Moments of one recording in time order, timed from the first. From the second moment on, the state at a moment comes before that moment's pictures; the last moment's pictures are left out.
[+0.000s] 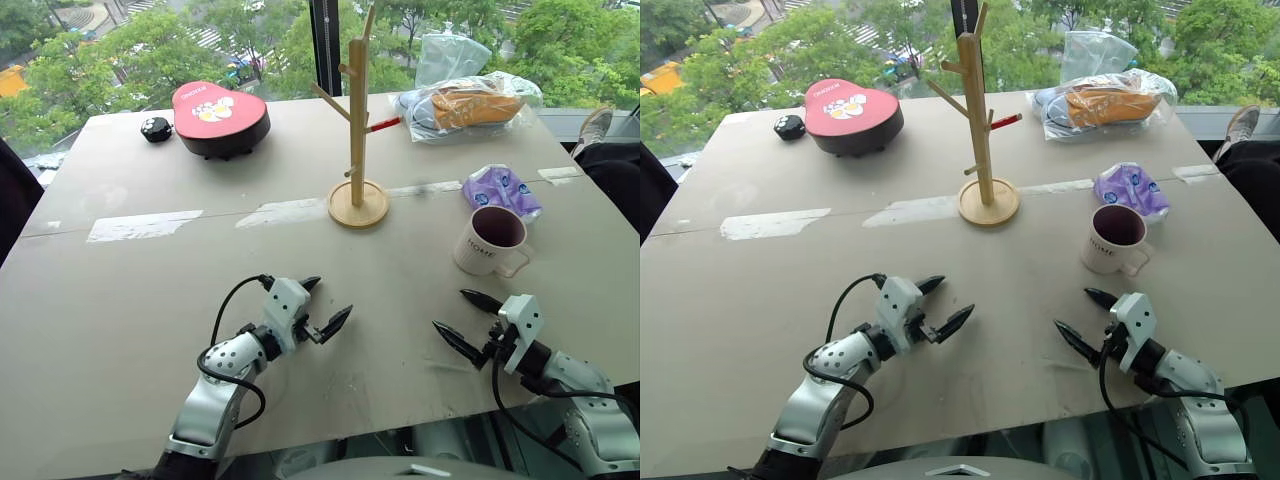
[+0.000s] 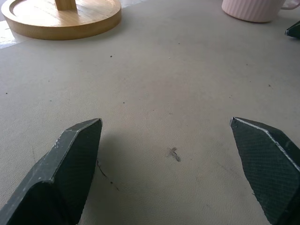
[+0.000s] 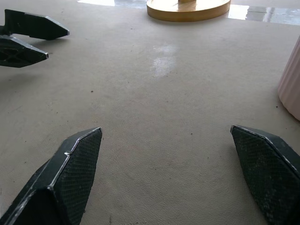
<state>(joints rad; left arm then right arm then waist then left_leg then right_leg) 0.11 0.36 -0.13 -0.24 -0.20 0.14 -0.61 0.23 -0.46 -0.04 -0.18 0.35 0.01 0.79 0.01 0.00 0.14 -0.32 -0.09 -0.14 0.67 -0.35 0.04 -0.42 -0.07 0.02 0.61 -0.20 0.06</state>
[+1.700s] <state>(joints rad) -0.21 0.40 -0.27 -0.26 -0.27 0.21 -0.86 0.10 -0.41 -0.28 -0.07 0.38 0.05 0.54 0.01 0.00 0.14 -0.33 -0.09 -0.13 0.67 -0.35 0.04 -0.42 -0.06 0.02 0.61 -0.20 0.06</state>
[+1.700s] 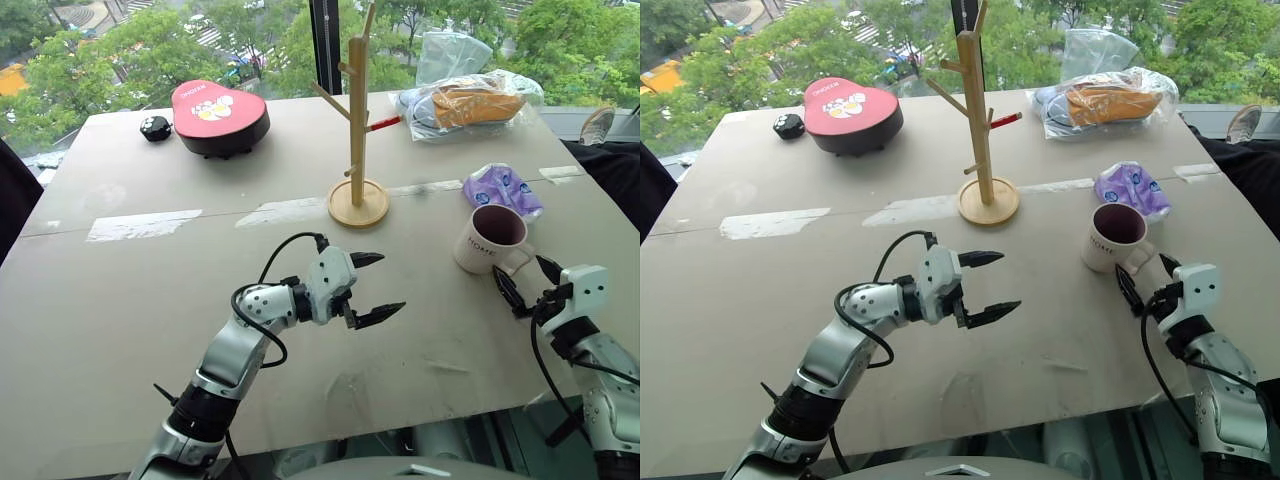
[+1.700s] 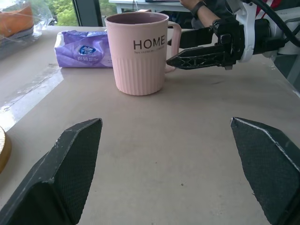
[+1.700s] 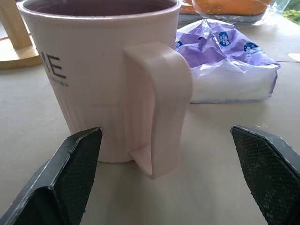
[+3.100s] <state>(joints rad) -0.18 0.03 -0.15 -0.29 -0.28 -0.11 -0.53 -1.34 -0.59 0.18 1.07 0.06 -0.29 1.39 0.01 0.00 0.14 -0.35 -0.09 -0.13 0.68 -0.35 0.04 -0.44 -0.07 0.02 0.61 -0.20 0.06</state>
